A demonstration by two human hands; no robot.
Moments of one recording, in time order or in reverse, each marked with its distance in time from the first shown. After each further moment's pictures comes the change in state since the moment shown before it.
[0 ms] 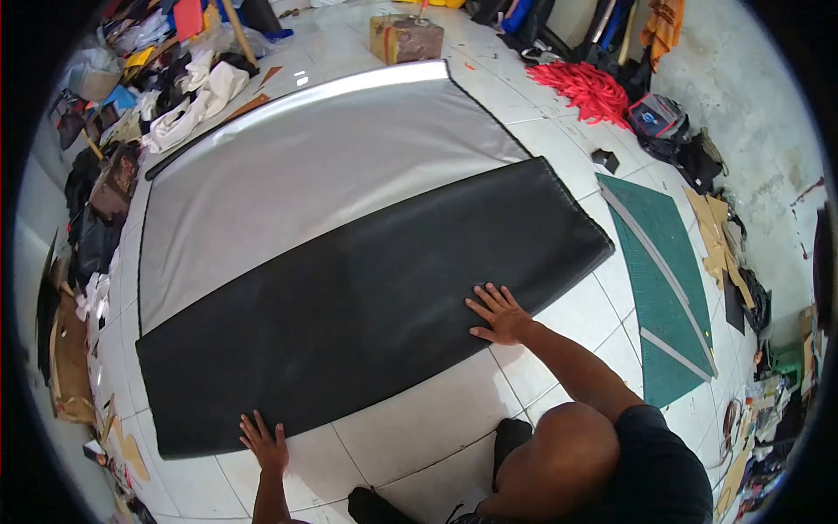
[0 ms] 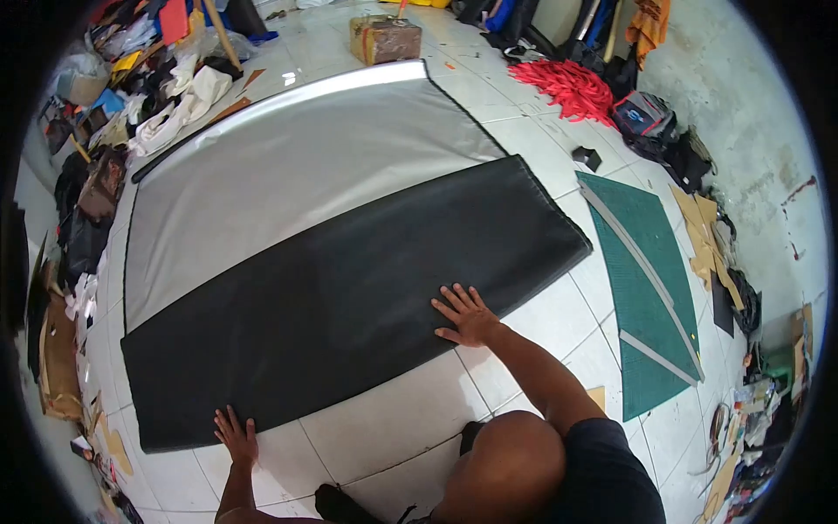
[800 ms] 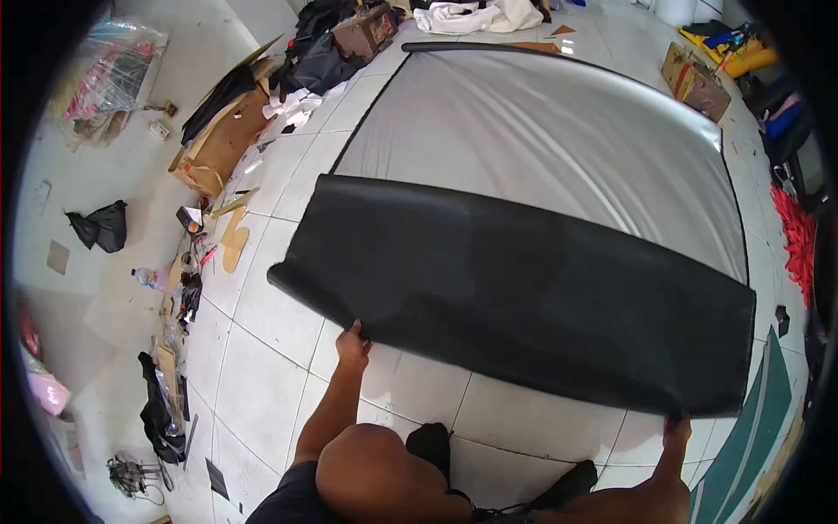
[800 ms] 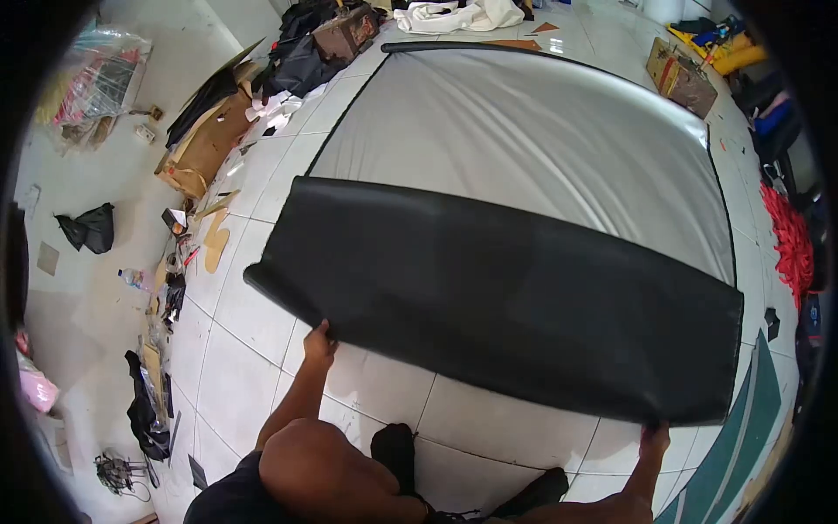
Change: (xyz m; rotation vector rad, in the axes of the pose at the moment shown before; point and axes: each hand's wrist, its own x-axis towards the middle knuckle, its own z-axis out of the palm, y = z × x) left_hand -0.021 -0.094 0.005 -1.736 0.388 -0.990; right_hand -0.103 0.140 0.107 1.834 0.605 1.242
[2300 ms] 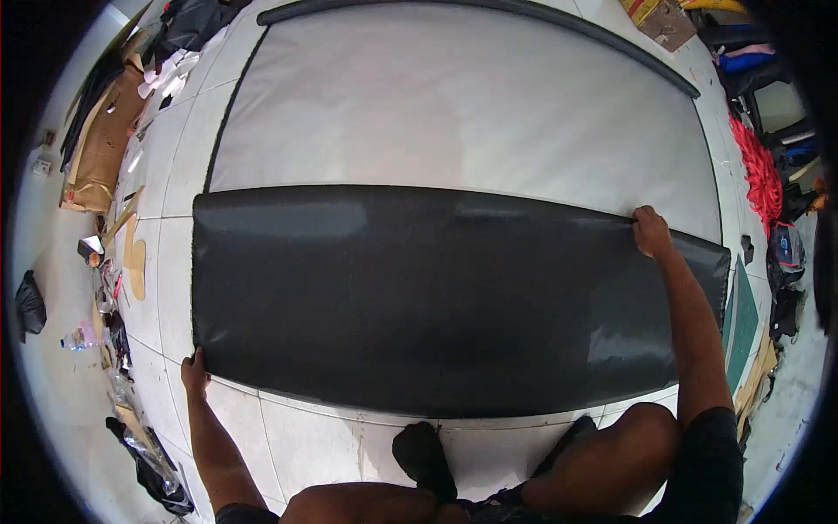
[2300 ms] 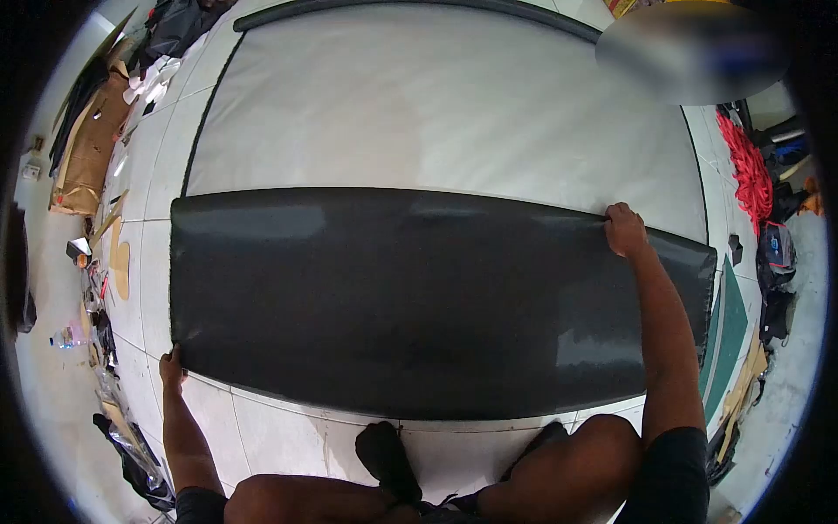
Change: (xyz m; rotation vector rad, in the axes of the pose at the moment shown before) left_hand 0.157 0.156 -0.227 1.172 0.344 0.208; right_hand -0.052 -0.055 0.381 -2.130 -0.563 -1.018
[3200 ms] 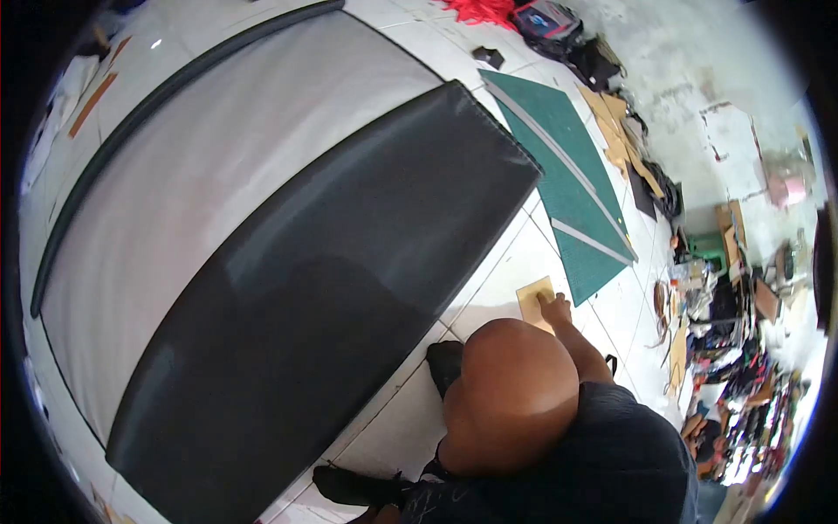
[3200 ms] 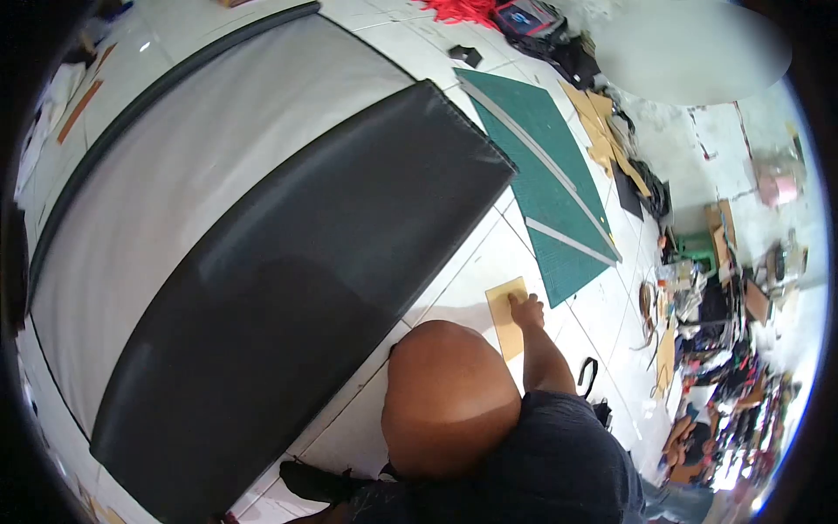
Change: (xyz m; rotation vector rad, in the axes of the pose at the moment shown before) left_hand -0.124 -0.050 0.113 -0.218 -0.433 0.449; right_hand -0.561 0.090 0.249 0.481 -0.153 1.654
